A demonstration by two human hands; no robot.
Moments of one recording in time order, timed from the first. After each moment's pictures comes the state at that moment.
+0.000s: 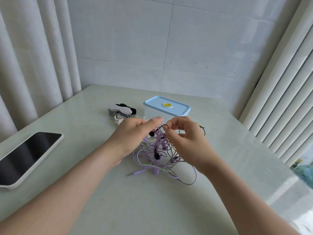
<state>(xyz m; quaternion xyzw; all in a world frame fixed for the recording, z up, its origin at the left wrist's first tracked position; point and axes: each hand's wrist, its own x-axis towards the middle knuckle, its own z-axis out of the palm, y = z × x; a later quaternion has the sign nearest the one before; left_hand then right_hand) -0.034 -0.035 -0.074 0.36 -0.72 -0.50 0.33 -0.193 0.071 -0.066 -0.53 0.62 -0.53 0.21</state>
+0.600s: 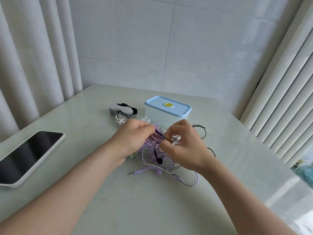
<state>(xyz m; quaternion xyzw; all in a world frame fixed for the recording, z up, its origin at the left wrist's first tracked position) -0.033 -0.033 -0.075 0.36 -0.73 -0.50 0.30 -0.190 0.071 -0.070 -0.59 0.71 -0.38 0.10</state>
